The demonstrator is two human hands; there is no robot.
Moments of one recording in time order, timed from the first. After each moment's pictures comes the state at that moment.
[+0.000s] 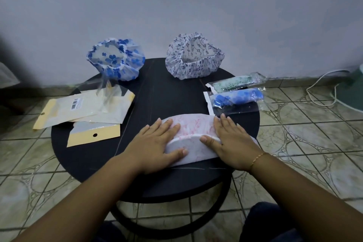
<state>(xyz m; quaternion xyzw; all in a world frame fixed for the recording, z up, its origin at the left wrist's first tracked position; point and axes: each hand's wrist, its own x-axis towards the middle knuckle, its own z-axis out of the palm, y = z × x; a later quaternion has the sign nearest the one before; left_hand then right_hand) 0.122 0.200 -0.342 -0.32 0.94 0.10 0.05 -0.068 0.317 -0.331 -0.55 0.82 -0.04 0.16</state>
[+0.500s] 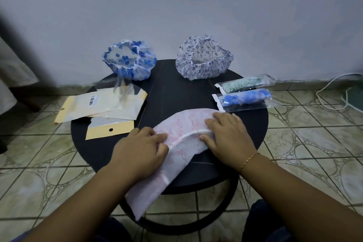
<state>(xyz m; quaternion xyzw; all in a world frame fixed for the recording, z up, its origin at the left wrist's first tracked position) 0.167 0.226 -0.316 -0.43 0.90 0.05 -0.02 -0.037 0.309 -0.330 -0.62 0.78 -0.11 -0.05</state>
